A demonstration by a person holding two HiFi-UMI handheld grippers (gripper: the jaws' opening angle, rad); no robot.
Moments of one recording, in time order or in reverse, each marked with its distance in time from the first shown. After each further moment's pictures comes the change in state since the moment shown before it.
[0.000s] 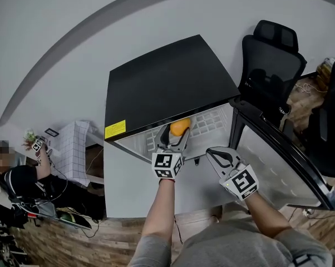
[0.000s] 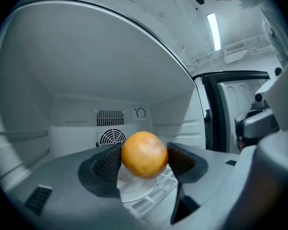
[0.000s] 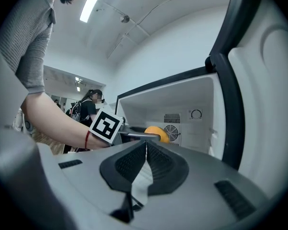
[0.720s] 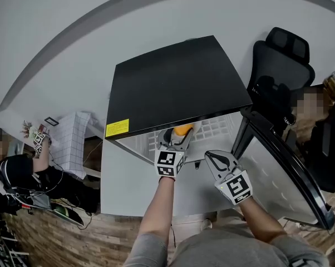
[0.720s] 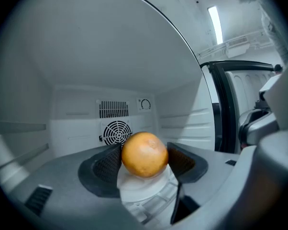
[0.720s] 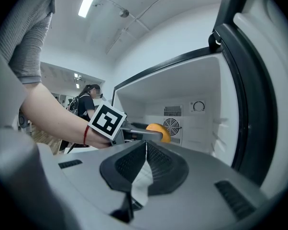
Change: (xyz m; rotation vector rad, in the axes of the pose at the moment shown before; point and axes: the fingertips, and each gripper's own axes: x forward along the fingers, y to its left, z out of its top) left arm 0.017 0.016 -0.022 0.019 0.059 0.030; right arm 0.028 -0.005 -0.023 0.002 0.032 -0.004
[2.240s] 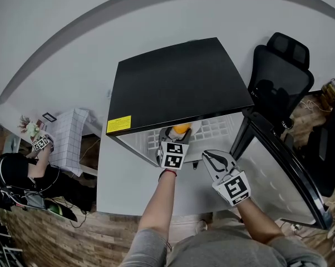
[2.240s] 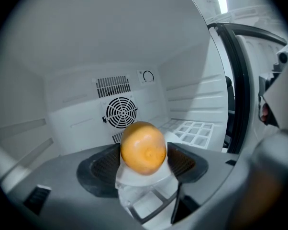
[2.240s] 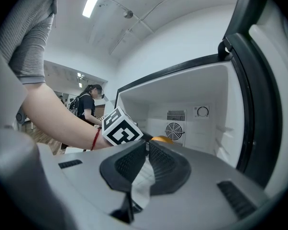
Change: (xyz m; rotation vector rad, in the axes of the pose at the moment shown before) left arm 0.015 0.016 -0.044 0.114 0.295 0.095; right arm 0.001 0.009 0.015 -0.038 -0.018 0.020
